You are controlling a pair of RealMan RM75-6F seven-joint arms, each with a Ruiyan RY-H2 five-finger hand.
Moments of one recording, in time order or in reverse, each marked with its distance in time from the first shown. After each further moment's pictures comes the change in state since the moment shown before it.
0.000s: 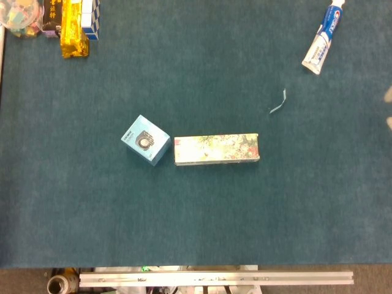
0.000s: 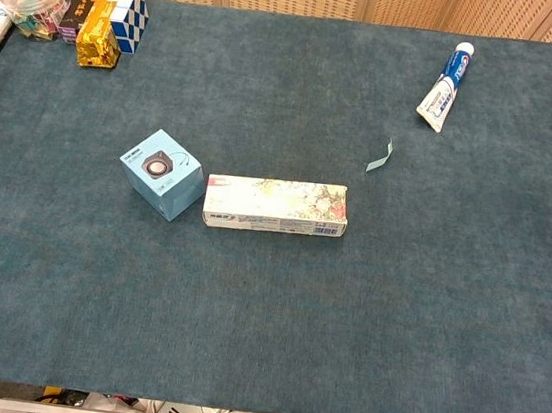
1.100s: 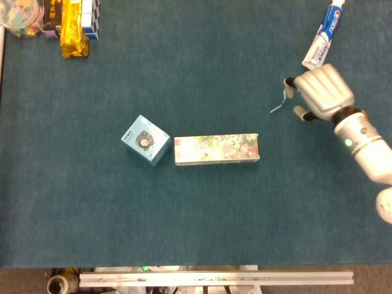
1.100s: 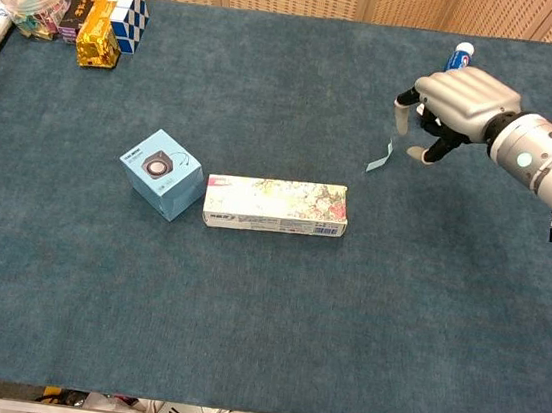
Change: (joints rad) left arm 0.008 -0.006 0.004 0.036 -0.004 -0.007 -0.046; right arm 0.423 -0.493 0.033 0.370 0.444 -0.440 -0.429
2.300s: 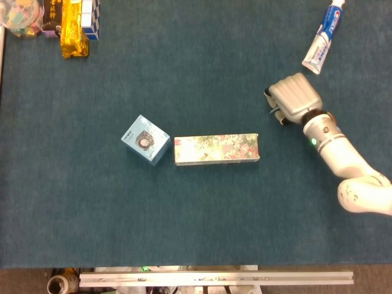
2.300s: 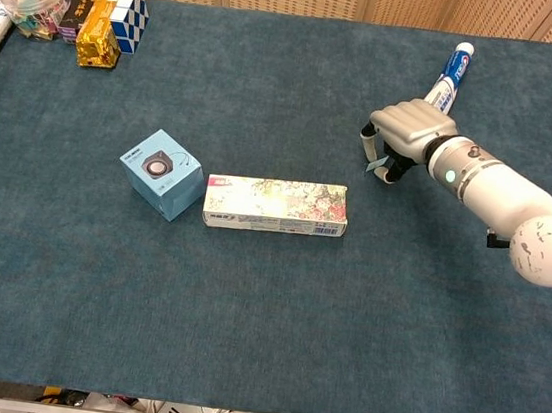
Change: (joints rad) left arm 0.017 -0.002 -0.007 0.041 -0.024 0.002 -0.055; right arm 0.120 -0.221 -0.057 0.246 0.166 -0.045 -0.092
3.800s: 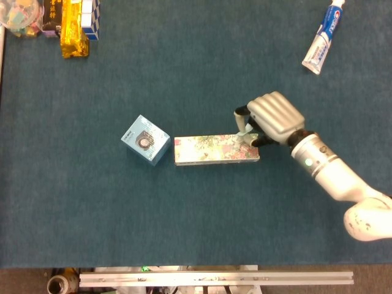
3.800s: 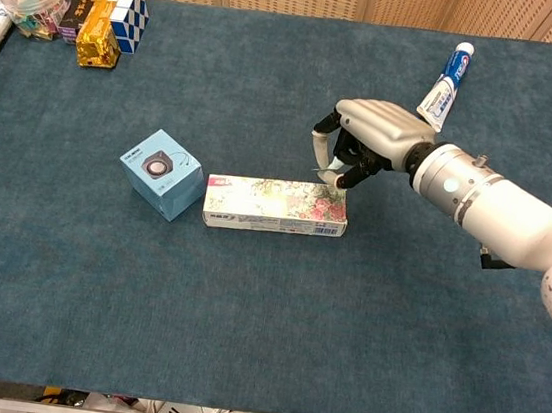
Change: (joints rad) left arm -0.001 0.005 0.003 0.003 0.017 0.001 0.002; right arm -0.067 0.096 0.026 -0.334 -0.194 0.079 0.383
